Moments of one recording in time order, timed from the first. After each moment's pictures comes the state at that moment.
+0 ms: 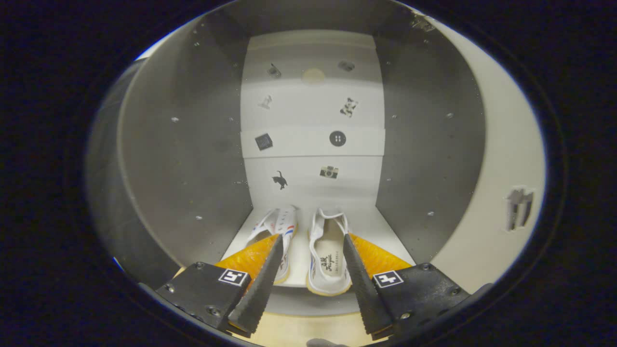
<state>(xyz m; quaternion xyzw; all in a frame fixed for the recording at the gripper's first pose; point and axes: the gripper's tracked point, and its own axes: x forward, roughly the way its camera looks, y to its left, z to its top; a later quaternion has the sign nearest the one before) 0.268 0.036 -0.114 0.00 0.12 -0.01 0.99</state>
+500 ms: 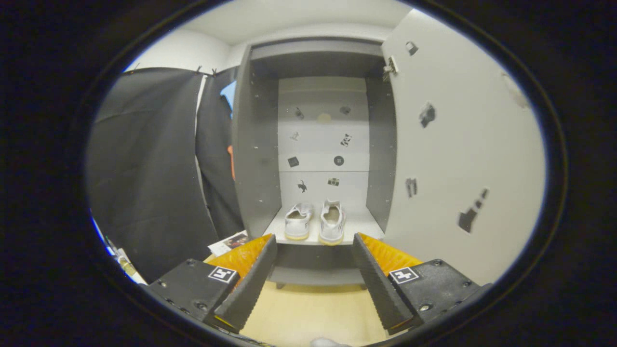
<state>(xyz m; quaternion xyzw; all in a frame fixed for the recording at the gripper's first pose) 0.045 0.048 -0.091 -0.01 0.07 0.02 1.00</state>
